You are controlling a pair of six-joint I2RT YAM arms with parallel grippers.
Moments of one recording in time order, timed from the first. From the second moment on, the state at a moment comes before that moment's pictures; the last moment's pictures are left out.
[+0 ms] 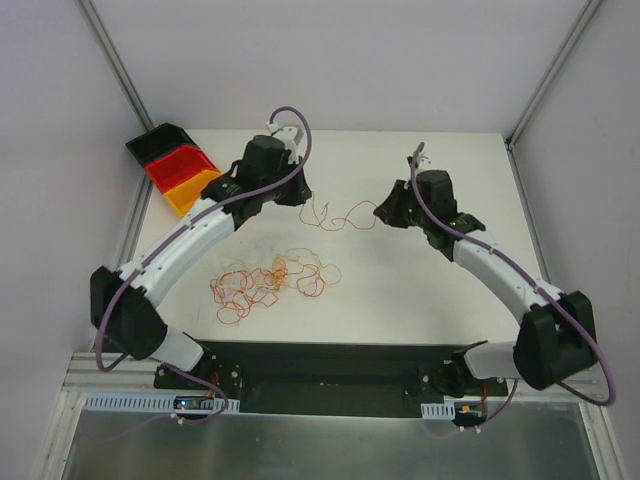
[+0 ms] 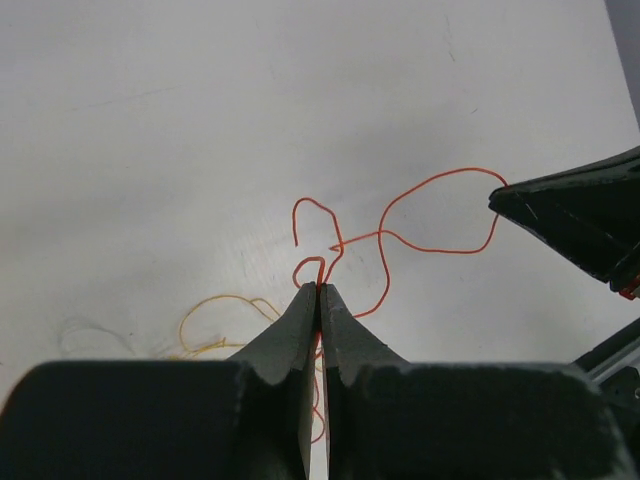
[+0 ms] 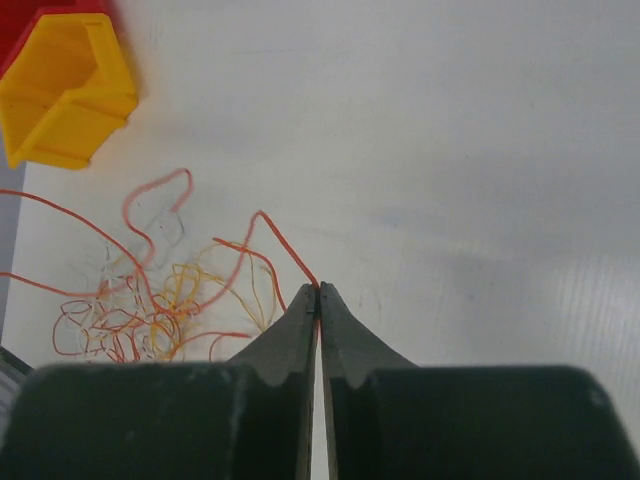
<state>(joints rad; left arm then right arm) -0.57 1.40 1.36 -0.48 0.06 -0.41 0.43 1.27 0.93 -0.20 -0.13 0.51</state>
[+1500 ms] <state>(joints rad) -0.85 2.33 1.96 -0.57 -0.05 -0.20 0.35 0.90 0.39 -0.10 -0.08 0.64</state>
